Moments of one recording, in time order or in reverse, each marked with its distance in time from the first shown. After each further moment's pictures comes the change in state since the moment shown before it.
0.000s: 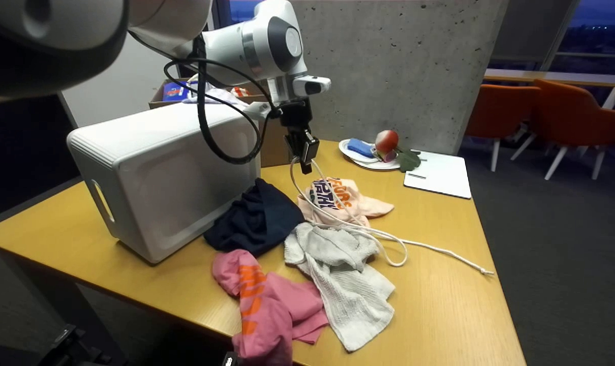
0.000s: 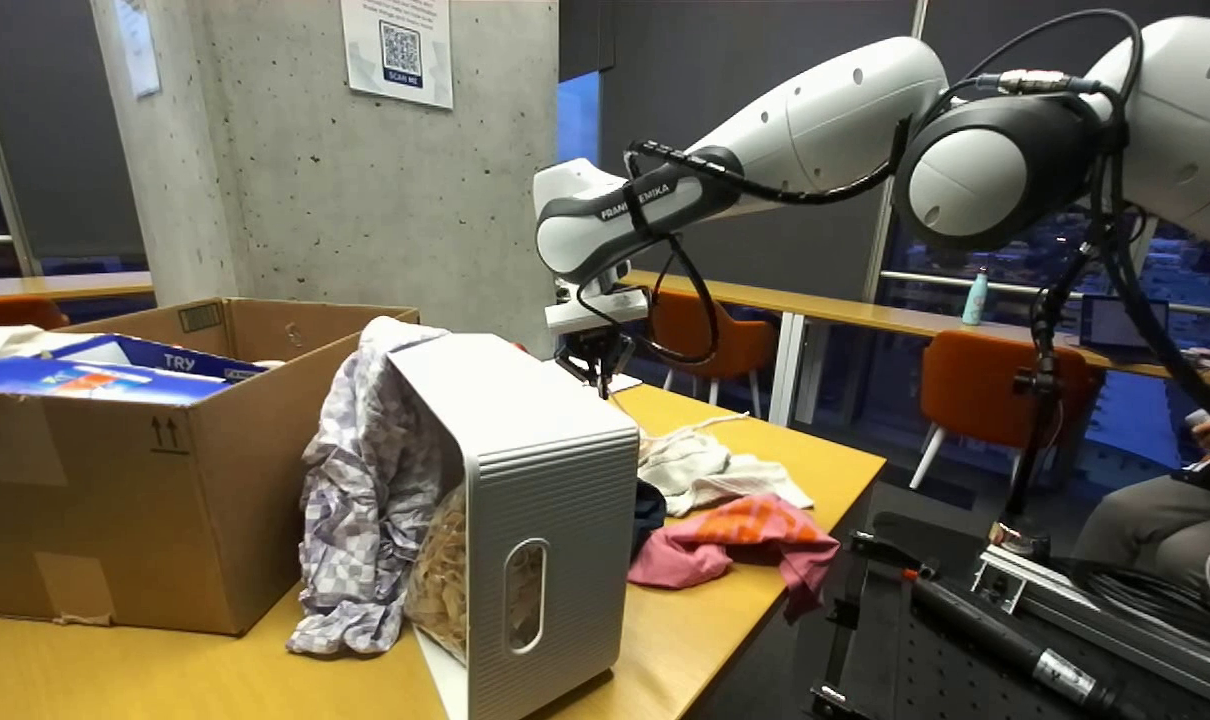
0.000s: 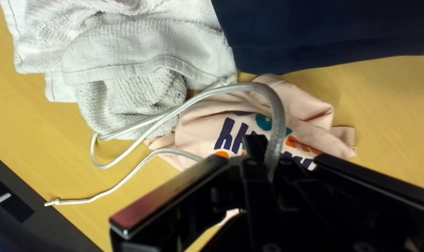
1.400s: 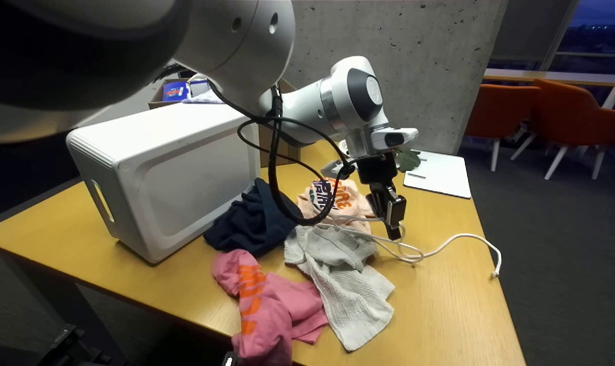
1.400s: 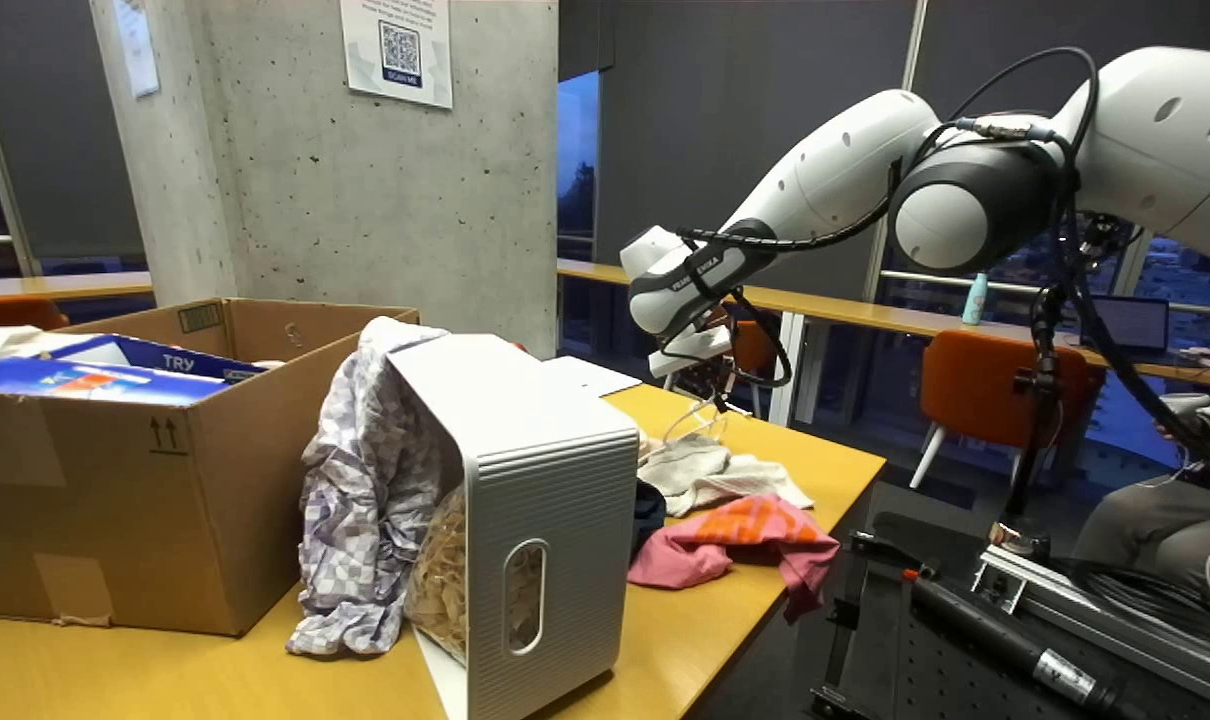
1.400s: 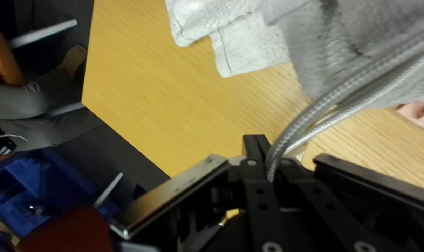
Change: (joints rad) arm -0.099 0.049 -0.217 -0.150 -0.056 -0.008 0.133
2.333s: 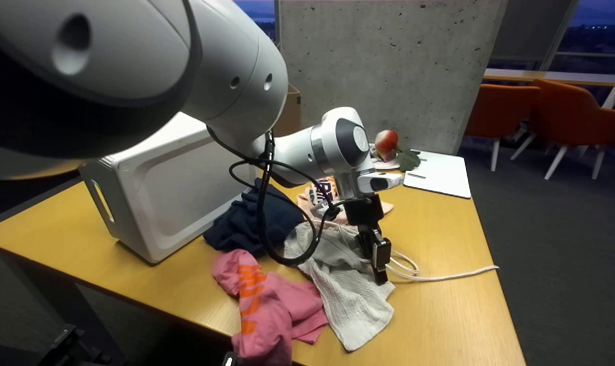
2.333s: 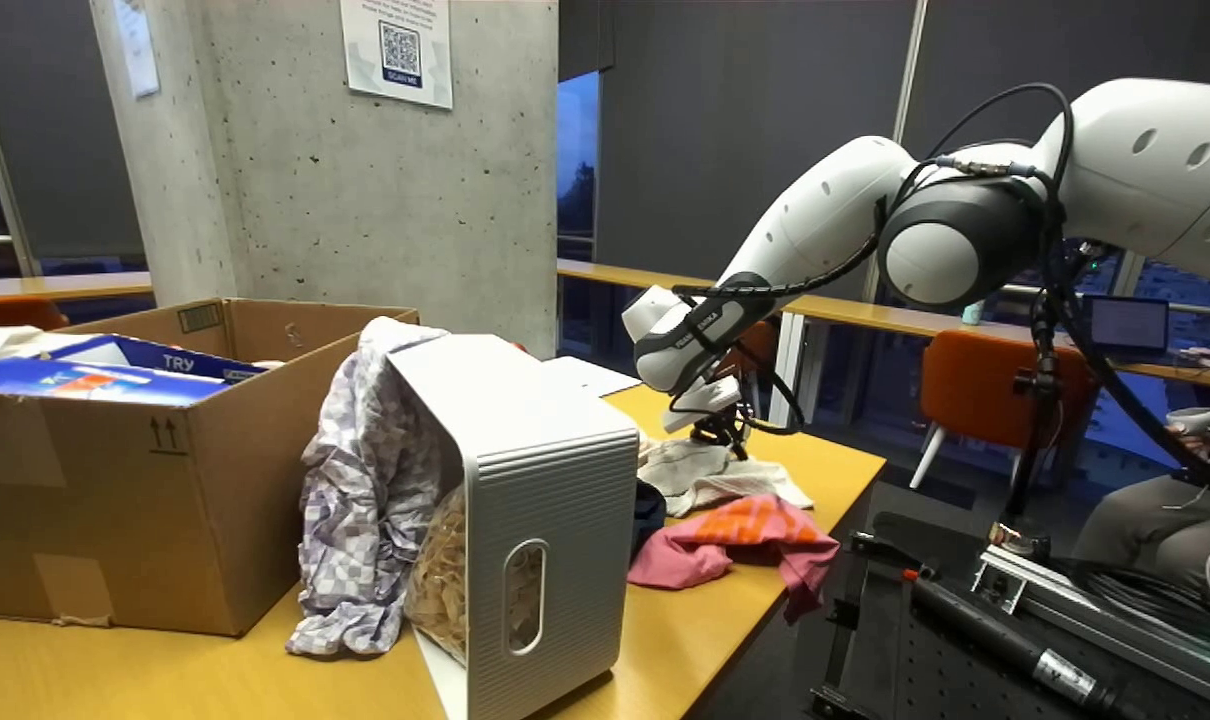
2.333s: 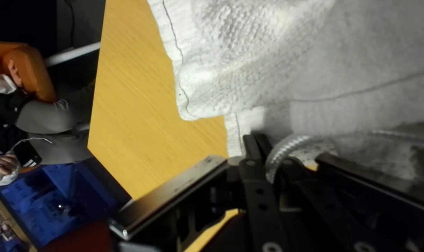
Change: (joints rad) arm 0.033 0.082 -0.012 -0.070 0.001 0.000 0.034
